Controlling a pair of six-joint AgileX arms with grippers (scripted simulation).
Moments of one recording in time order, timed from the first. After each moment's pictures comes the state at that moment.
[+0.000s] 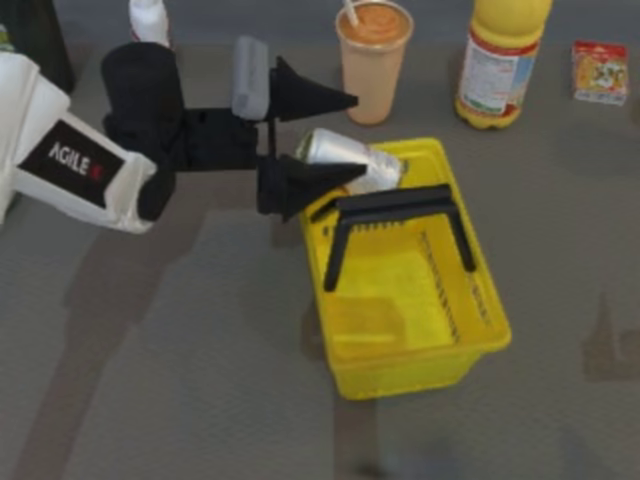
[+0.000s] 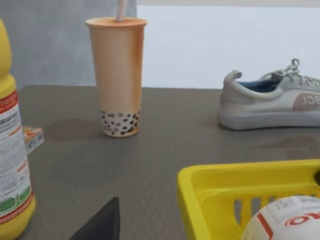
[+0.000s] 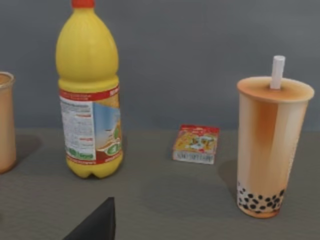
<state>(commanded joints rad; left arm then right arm) -0.30 2.32 1.26 1.02 1.27 0.04 0.00 0.01 0.01 -0.01 0.00 -0.01</state>
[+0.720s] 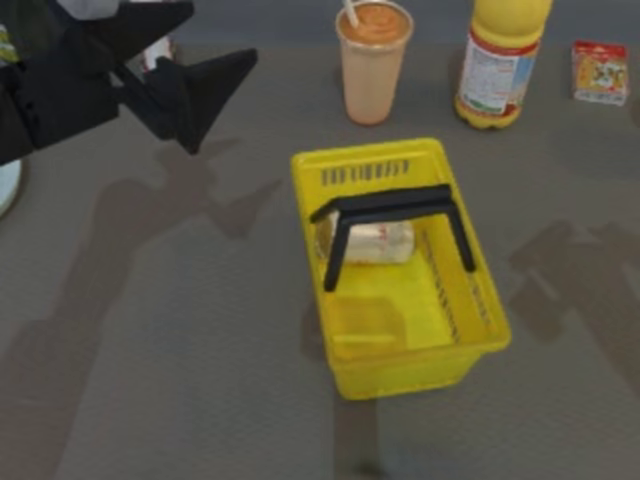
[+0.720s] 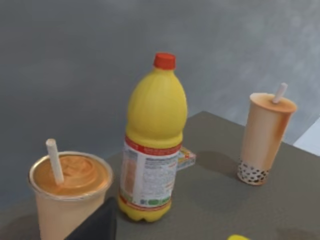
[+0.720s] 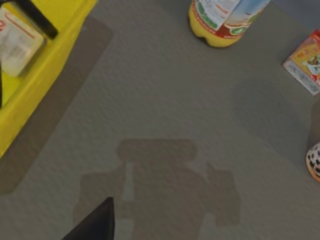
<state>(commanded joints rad) -0.17 1.49 0.80 0.62 0.80 -0.08 0.26 0.85 0.83 -0.62 0.01 -0.42</state>
